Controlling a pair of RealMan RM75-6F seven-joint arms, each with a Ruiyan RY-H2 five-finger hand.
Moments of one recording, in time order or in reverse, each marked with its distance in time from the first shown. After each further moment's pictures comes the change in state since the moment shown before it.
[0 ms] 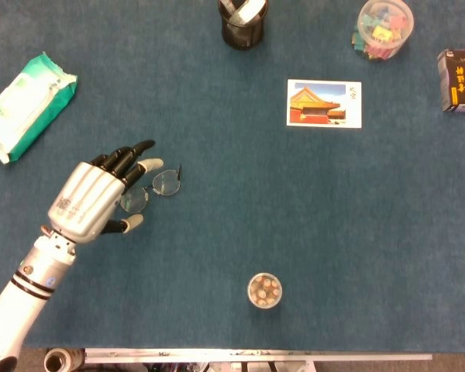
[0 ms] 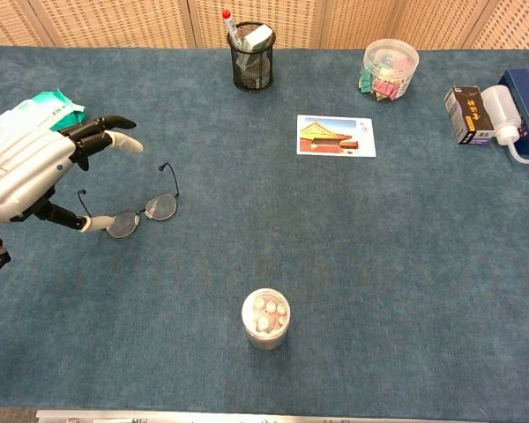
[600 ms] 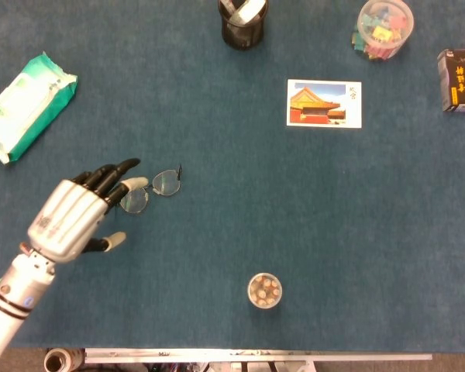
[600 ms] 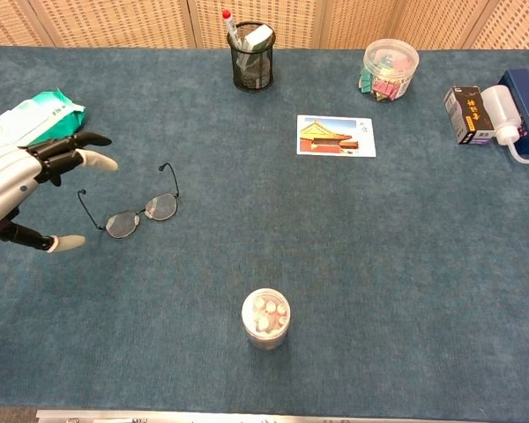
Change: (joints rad) left arm 0.052 0.082 0.050 -0.019 0.094 0.044 -0.029; right arm 0.008 -0.008 -0.003 0.003 0.001 -0.010 -0.013
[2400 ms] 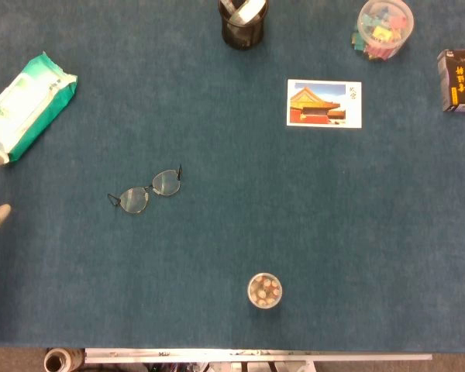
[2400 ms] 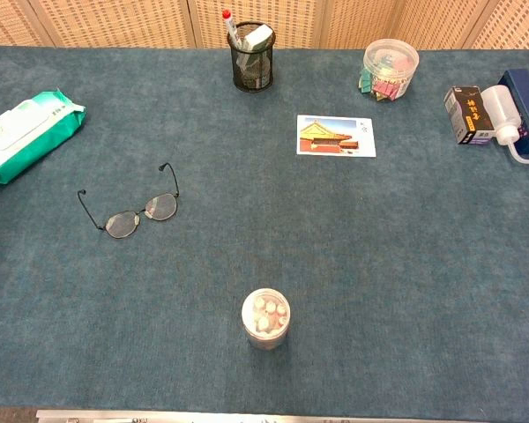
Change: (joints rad) left arm 0.166 0.190 -0.091 -0.060 -0.301 0.098 0.048; right arm 0.037 -0.024 -0.015 0.009 0.027 -0.077 -0.069
